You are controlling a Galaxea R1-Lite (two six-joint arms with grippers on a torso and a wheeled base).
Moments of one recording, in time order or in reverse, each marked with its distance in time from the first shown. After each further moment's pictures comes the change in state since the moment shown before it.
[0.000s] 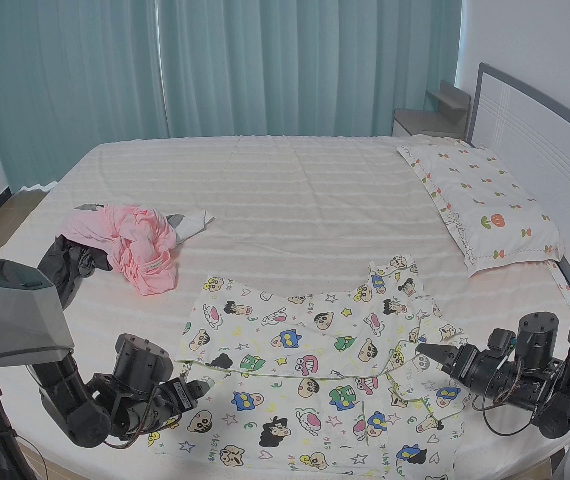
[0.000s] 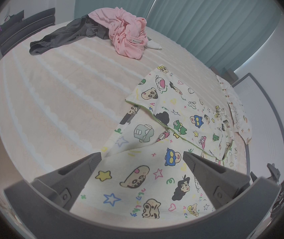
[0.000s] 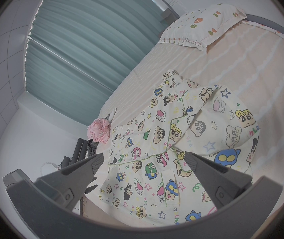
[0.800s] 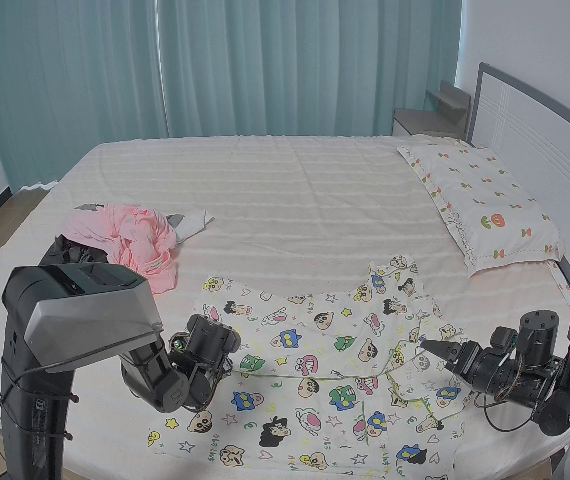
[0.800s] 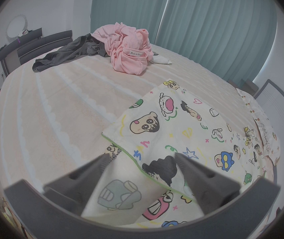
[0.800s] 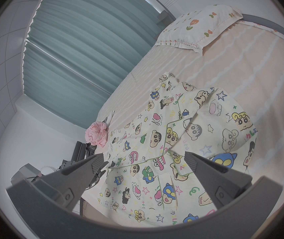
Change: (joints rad) left arm -0.033 0.335 -0.523 0.197 0.334 -0.033; right arm -0.028 0.010 -0.006 0.000 -0.003 0.006
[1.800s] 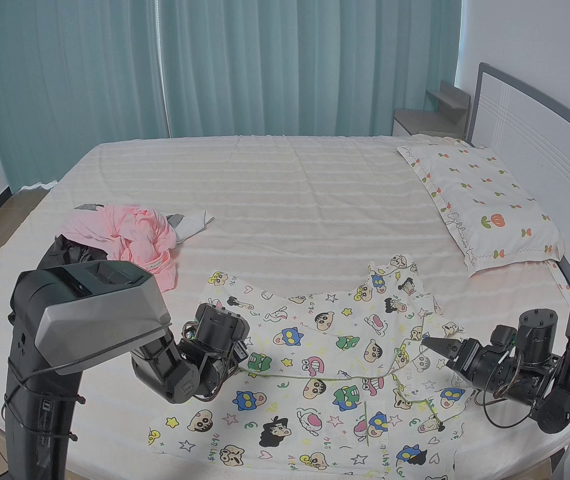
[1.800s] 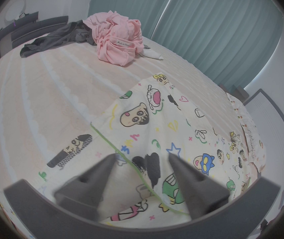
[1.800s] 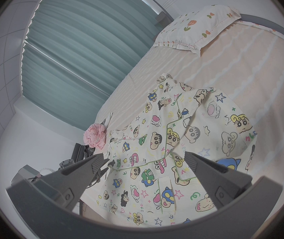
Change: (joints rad) left arm -0.009 0.037 -0.104 0.002 -0.107 -0.062; right arm -0.020 0.018 -0.017 0.000 0.000 0.000
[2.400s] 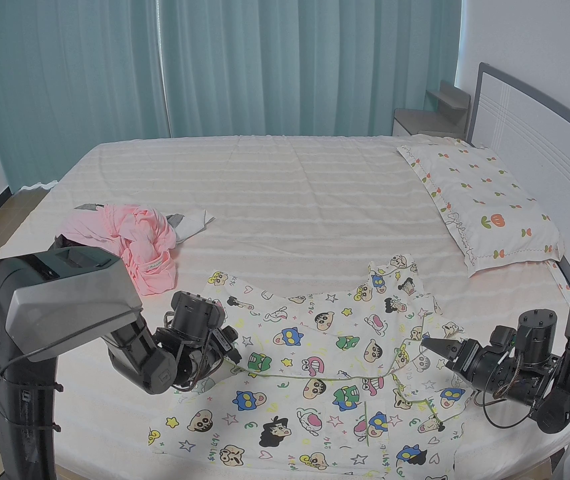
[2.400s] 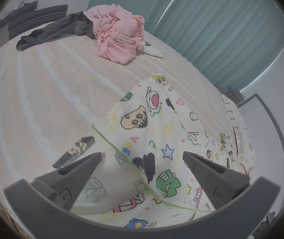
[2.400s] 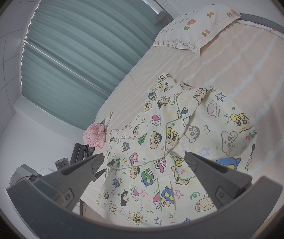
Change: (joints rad) left arm 0.060 -0.074 0.053 0.000 -0.141 -0.005; right arm 0.000 0.004 0.000 0.000 0.002 0.000
